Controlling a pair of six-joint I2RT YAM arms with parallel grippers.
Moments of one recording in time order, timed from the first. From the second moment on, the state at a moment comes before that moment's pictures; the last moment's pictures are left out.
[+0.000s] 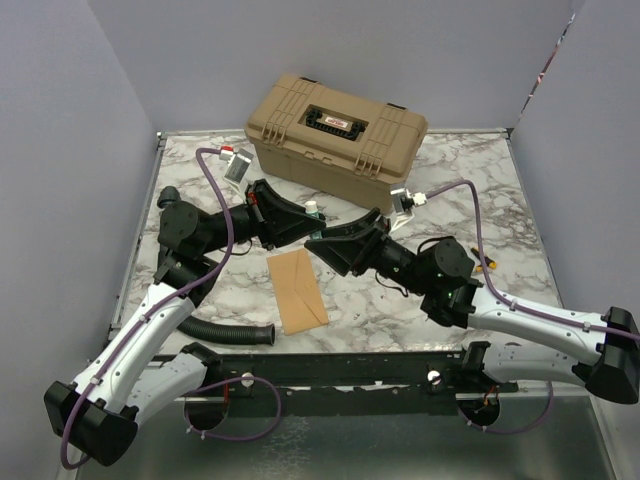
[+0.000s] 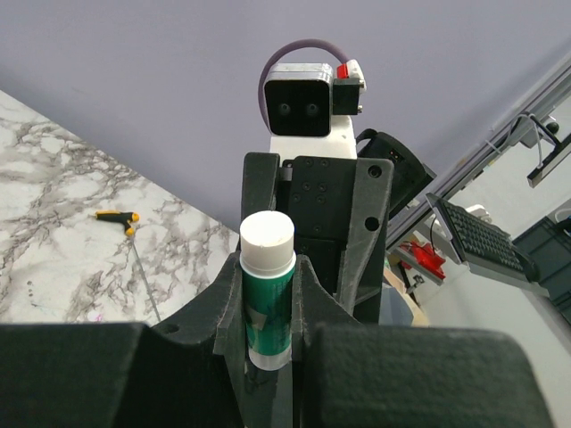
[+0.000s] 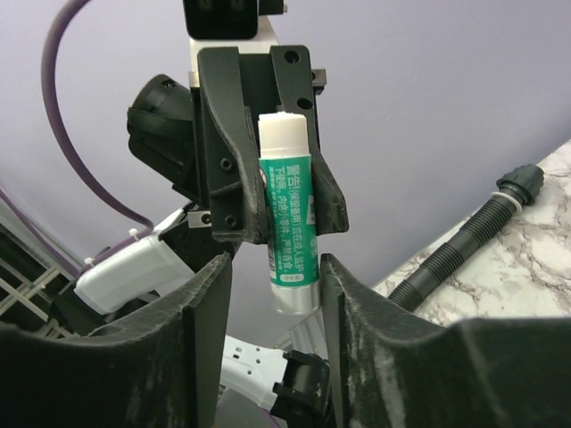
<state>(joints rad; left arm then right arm) -0.48 0.91 0.89 0.42 0.82 -0.92 1.09 1.08 0.78 0.68 -0.04 0.68</state>
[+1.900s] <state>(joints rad) -0.47 1.01 0.87 0.21 0.49 -0.99 0.92 1.10 0.78 0.36 -0.02 0.87</state>
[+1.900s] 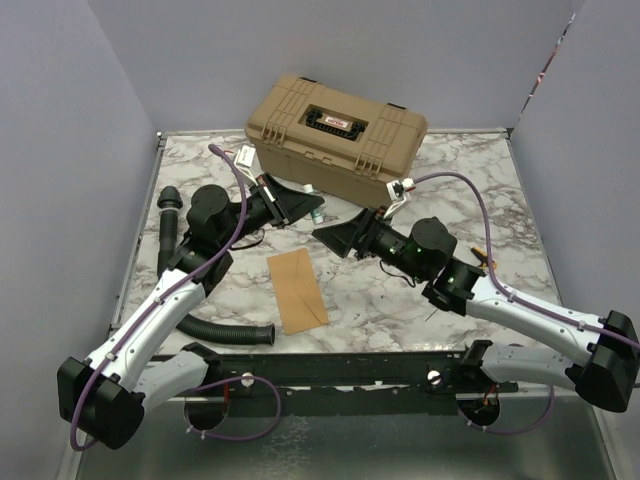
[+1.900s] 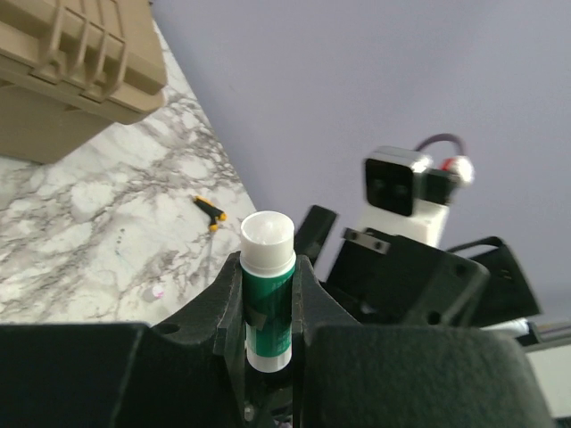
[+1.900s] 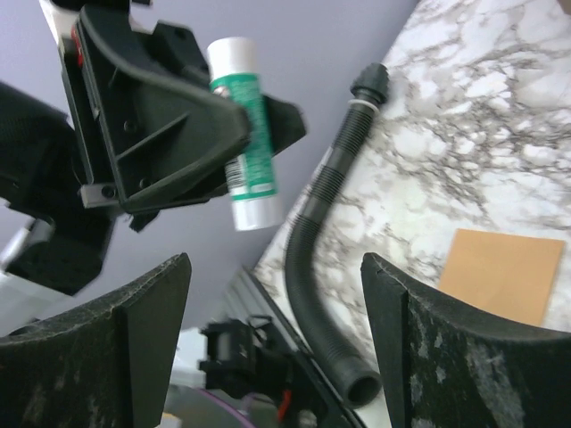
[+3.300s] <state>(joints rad) -0.44 1.01 0.84 0.28 0.35 -0.98 1.02 1.35 1.03 0.37 0.27 -0.02</state>
